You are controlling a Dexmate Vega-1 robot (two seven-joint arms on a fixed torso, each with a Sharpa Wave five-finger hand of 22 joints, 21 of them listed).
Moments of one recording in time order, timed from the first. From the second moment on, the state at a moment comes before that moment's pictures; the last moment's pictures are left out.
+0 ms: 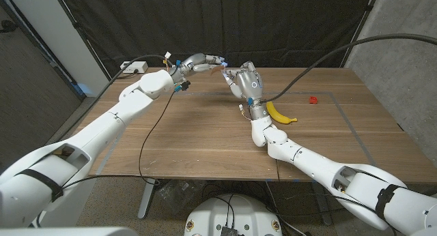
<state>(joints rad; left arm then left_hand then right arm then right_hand) 0.50 0.64 0.57 -1.43 -0.21 -0.18 -0.22 0.97 0.09 0.42 -0.09 0.19 0.80 -0.16 0.33 0.19 0.36 -0.14 0.26 0.24 0.18 -0.04 0.22 0.20 0.13 0.12 0.37 0.21 -0.59 -0.30 -0.87 -1.16 -0.94 -0.08 -1.12 1.06 0.15 0.20 0.06 0.34 0.98 -0.19 0.32 0.44 1.06 -0.20 0.51 0.70 0.93 -0.13 0.45 0.97 0.12 -0.03 1.25 0.20</state>
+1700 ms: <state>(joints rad) 0.44 0.63 0.55 -1.30 -0.41 -0.29 -0.49 0.89 0.08 0.40 -0.10 0.19 0.49 -0.18 0.23 0.20 0.23 -0.12 0.22 0.24 0.08 -0.02 0.20 0.21 0.02 0.13 0.35 0.21 -0.55 -0.23 -0.85 -1.03 -0.94 -0.11 -1.12 1.09 0.15 0.17 0.08 0.33 0.99 -0.19 0.30 0.45 1.07 -0.20 0.48 0.72 0.95 -0.14 0.41 0.99 0.12 -0.03 1.24 0.20</state>
